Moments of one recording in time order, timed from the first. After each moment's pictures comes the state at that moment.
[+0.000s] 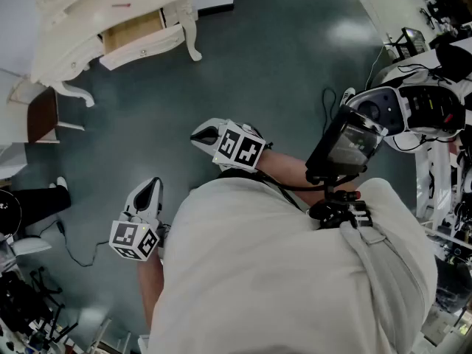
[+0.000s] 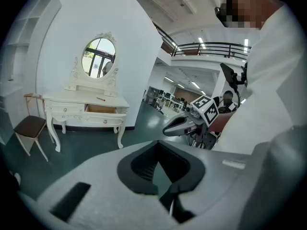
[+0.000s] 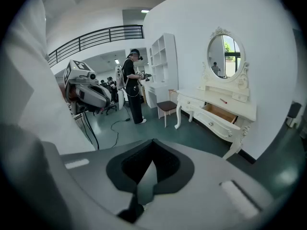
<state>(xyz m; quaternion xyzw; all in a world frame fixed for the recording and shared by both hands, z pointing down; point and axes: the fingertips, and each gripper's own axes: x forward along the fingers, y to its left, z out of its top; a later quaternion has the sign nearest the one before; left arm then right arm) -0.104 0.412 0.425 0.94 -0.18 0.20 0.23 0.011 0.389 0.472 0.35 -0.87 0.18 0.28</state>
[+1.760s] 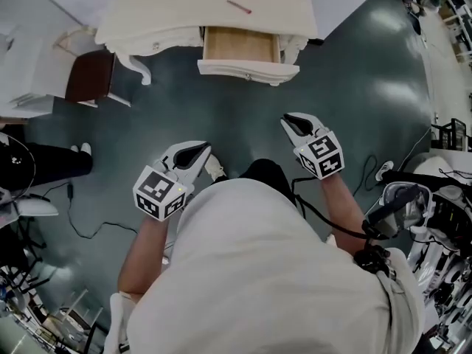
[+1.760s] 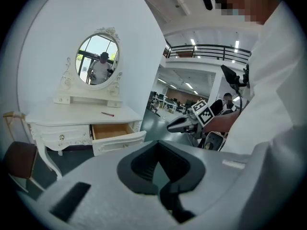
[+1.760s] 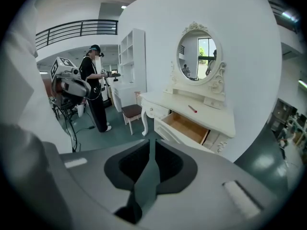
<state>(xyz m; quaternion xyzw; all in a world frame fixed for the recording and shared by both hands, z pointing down) -0.113 0.107 0.426 0.95 -0.13 0.19 0.19 0.084 0.102 0.486 0.50 -0.80 0.18 0.28</state>
